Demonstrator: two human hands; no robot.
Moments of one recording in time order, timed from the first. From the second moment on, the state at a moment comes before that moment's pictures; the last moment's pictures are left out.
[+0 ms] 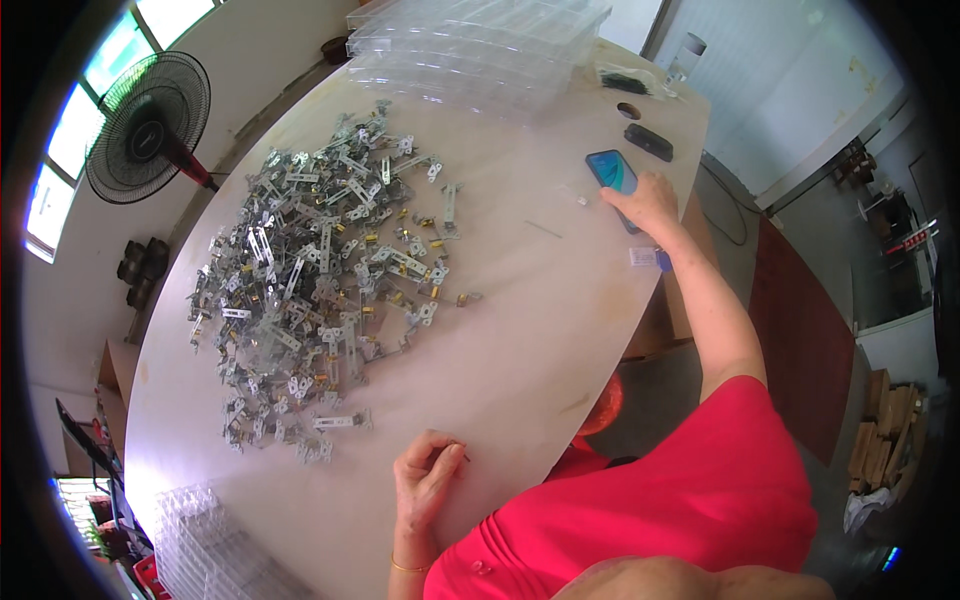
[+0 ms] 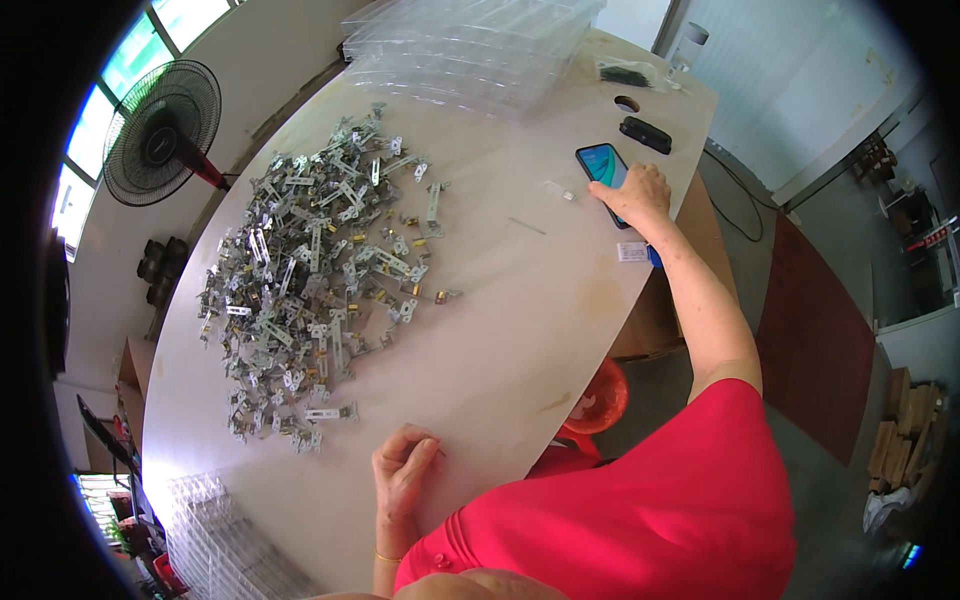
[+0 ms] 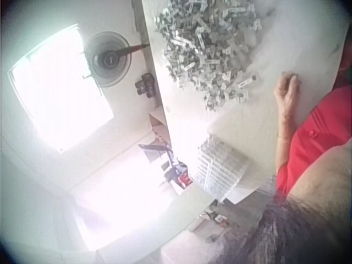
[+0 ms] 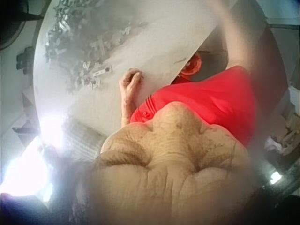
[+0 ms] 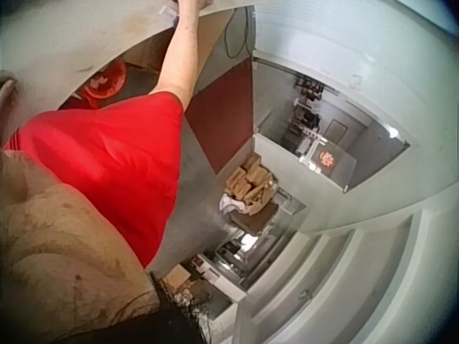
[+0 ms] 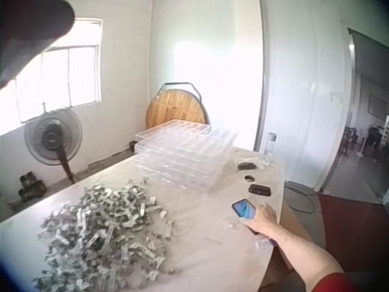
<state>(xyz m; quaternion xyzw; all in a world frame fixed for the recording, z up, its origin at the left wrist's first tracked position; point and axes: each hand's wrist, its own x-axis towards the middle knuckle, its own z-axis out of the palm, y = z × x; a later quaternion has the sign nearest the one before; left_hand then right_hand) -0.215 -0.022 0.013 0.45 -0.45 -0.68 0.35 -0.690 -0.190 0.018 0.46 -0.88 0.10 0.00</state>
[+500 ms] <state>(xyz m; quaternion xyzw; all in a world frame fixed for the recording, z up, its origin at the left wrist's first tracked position) -0.214 -0.023 0.012 0.44 -0.45 -0.68 0.36 -0.689 -0.183 0.020 0.45 -0.88 0.11 -0.02</state>
